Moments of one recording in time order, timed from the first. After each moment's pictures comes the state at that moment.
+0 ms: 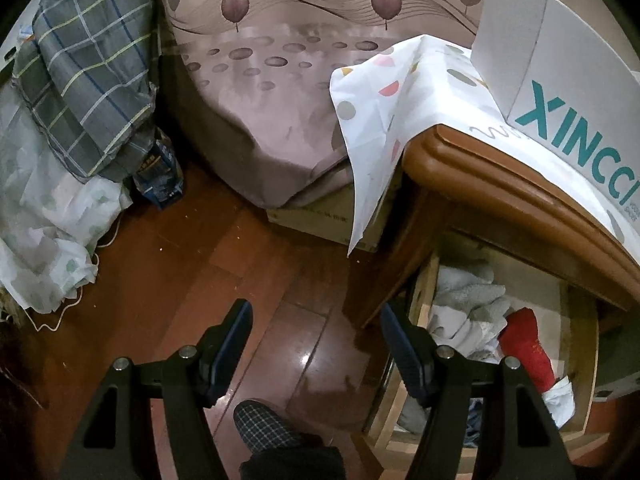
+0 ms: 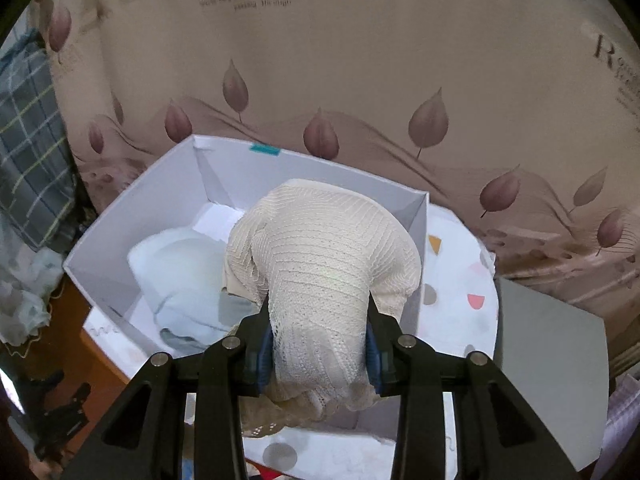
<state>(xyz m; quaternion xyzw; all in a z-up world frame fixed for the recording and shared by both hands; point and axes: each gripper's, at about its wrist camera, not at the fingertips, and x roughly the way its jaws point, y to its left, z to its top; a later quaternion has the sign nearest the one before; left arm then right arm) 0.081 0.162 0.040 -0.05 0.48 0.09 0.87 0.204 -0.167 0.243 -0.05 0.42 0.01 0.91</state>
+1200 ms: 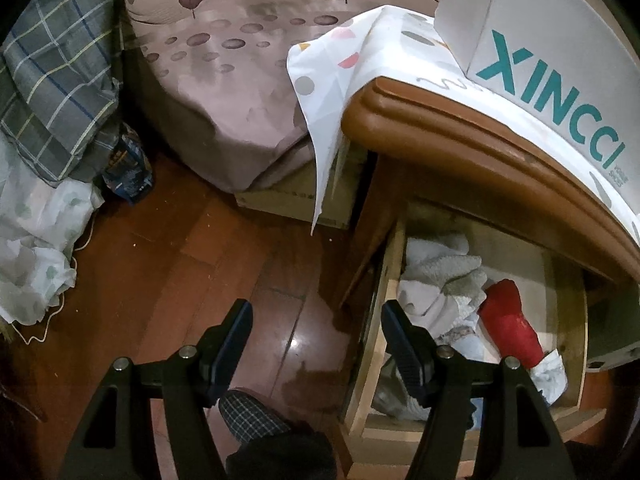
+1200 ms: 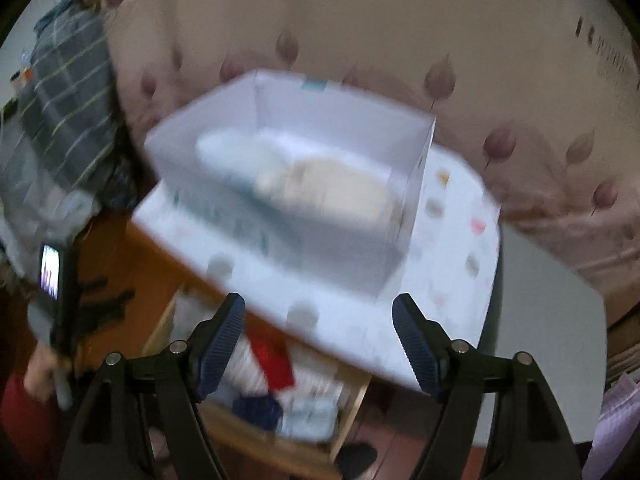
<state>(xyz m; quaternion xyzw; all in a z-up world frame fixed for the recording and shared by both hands) 0.086 0.137 0.025 -0.05 0.52 0.03 0.85 0.072 -0.166 0.231 -0.08 0.47 0.07 0.88</state>
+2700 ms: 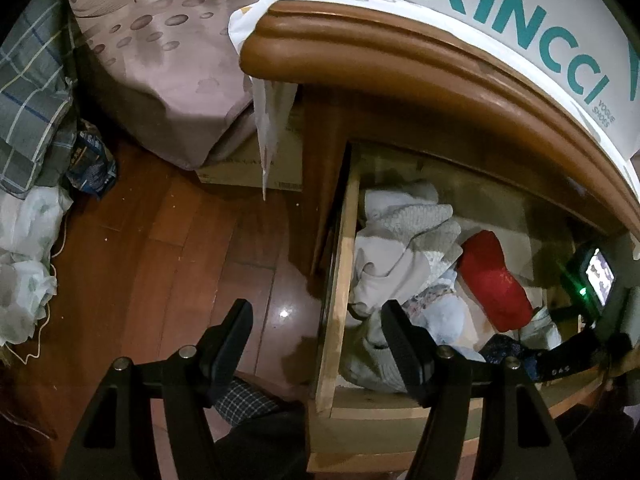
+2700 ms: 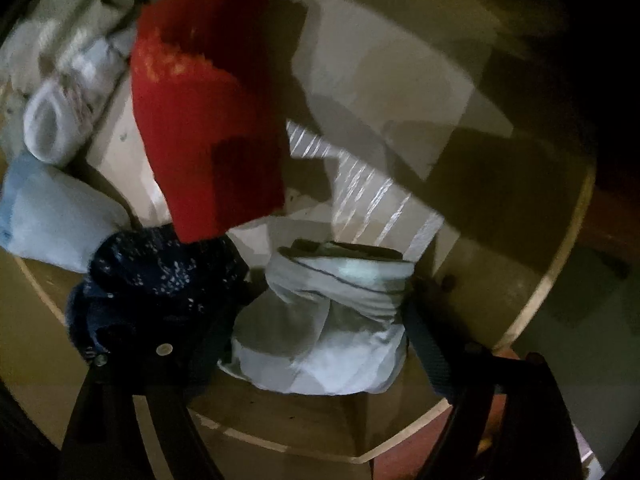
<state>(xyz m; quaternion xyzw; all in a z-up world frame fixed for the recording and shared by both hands) 0.095 0.100 0.002 -0.02 0.57 -0.02 0.82 0.094 -0.169 -0.112 -0.13 0.79 0.09 0.60</state>
